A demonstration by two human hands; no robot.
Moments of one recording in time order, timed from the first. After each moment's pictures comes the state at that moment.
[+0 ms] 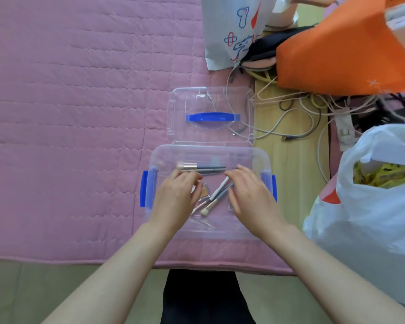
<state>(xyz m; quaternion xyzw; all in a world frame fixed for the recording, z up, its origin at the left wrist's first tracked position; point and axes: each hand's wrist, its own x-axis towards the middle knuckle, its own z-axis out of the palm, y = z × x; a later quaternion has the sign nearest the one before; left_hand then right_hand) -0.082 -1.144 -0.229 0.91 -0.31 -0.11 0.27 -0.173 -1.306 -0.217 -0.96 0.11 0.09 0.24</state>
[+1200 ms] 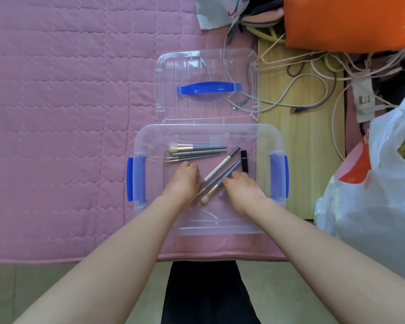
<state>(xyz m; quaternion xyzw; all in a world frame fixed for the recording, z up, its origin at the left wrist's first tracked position) -0.076 -1.164 -0.336 0.87 -0.21 -0.41 0.17 -0.168 -1.297 -0.311 -0.90 0.12 0.41 0.13</state>
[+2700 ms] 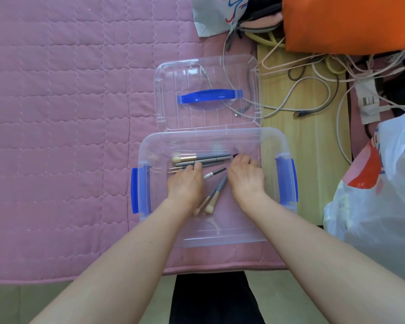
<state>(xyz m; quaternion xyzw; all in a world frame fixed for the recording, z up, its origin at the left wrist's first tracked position) -0.063 -1.174 -0.346 0.90 -0.30 -0.32 -0.01 -0.126 -1.291 -0.319 -0.87 0.32 0.35 -0.11</state>
